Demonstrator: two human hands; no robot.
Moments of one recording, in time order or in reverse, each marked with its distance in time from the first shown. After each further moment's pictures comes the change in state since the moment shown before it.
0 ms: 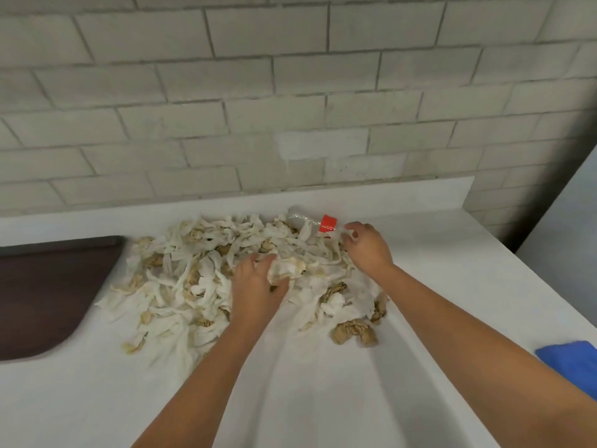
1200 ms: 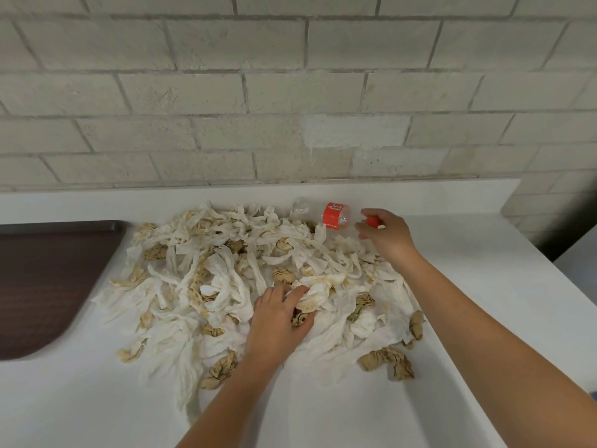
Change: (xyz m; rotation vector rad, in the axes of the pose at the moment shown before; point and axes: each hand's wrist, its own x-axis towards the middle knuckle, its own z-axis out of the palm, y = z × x) left_hand -0.012 -0.046 0.057 0.075 -0.004 0.221; right_hand 0.043 -0.012 0.014 0.537 -0.036 0.147
